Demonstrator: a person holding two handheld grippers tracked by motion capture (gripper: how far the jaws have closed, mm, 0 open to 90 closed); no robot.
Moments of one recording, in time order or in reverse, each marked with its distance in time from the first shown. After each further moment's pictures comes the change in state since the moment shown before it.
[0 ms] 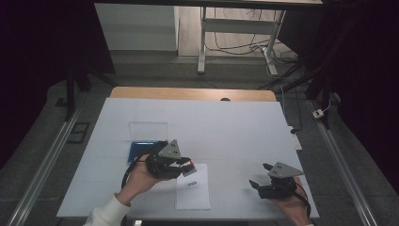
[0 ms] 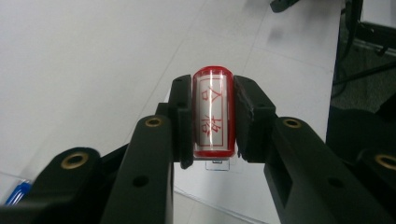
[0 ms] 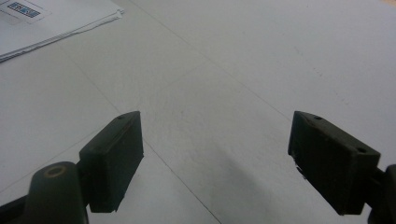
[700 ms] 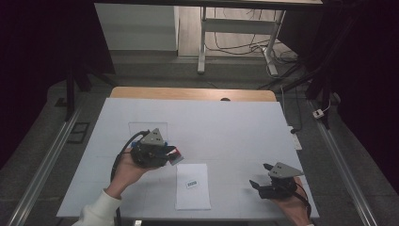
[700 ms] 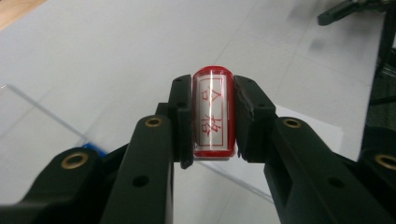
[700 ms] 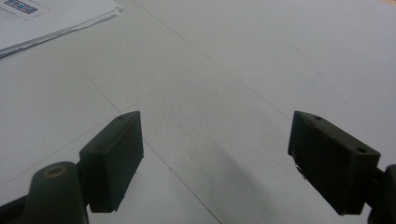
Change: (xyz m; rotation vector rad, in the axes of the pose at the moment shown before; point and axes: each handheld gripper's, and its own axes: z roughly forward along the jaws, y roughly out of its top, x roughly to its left) left arm 0.034 -0.019 -0.025 -0.037 0.088 -0.119; right arm 0.000 -0.001 0.000 0.008 -0.009 -0.005
